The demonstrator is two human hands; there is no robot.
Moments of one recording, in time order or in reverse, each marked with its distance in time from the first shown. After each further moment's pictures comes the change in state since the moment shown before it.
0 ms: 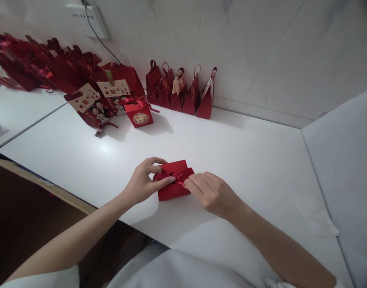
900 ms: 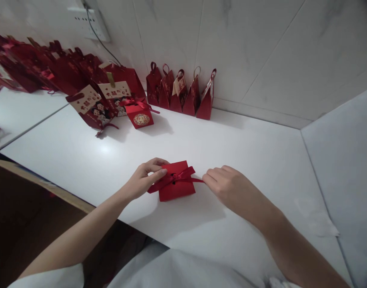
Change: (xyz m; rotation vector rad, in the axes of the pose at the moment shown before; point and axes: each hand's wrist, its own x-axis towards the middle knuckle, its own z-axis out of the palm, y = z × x) left_hand 0.008 -0.001 -0.008 -0.332 -0.170 -0.093; right_hand -0.004 0.027 -0.043 0.032 -0.460 0.110
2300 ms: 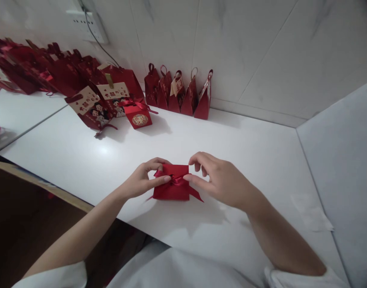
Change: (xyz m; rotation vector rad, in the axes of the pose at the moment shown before) left_hand 0.000 0.004 -0.004 0.096 -0.110 0.119; right_hand 0.027 -0.004 -0.026 0.737 -0.025 0.383
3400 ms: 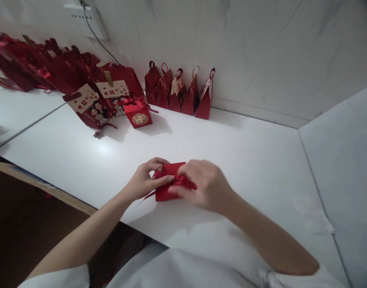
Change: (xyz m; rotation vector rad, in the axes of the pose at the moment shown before) left_hand 0.002 -0.007 0.010 -0.007 0.153 -0.043; right_hand 0.016 0.006 0.052 -0.116 0.372 -0.385
